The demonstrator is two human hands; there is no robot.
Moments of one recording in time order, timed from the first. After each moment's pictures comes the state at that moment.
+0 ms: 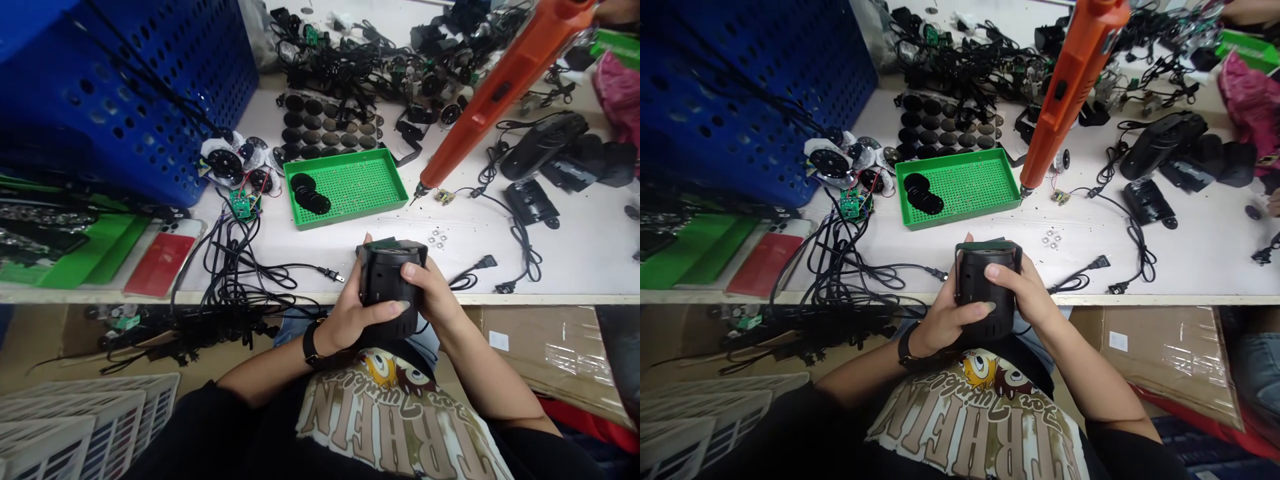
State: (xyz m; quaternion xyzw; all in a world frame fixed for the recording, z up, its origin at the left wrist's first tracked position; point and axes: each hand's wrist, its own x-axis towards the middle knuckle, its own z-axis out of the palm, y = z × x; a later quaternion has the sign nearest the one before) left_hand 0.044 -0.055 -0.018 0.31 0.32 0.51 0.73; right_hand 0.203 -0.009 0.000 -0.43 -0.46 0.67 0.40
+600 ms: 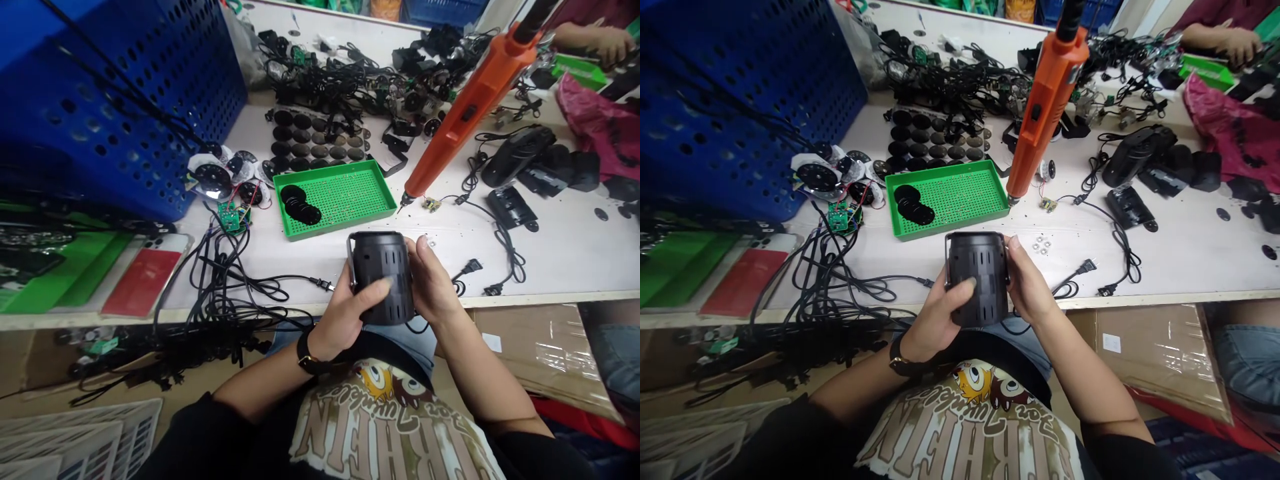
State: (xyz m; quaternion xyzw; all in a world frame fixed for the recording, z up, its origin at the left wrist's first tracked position) left_hand 0.055 -0.039 -0.005 0.21 0.33 0.53 0.75; right_hand 0.198 0.007 0.014 -0.45 -0.42 0.67 0.42
